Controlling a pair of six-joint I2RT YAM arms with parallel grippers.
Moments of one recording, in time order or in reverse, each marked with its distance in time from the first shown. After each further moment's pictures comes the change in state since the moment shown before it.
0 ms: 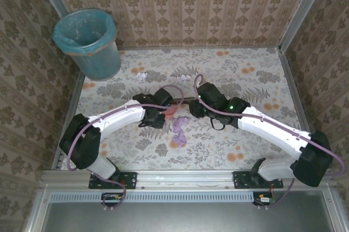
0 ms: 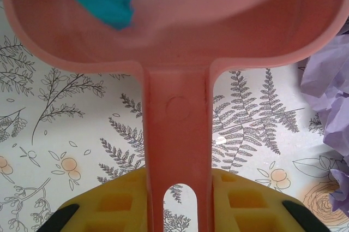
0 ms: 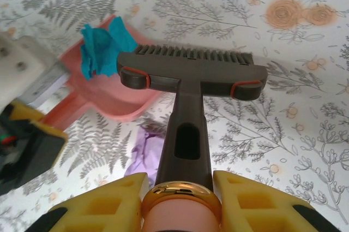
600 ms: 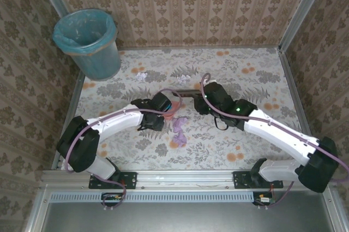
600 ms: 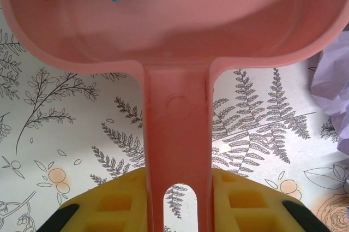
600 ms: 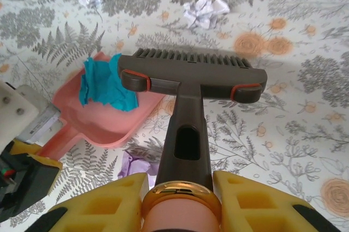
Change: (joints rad) left arm 0.000 -0.042 -0.106 0.114 -0.007 0.000; right arm -0.017 -0.032 -0.020 0.043 0.083 -0.002
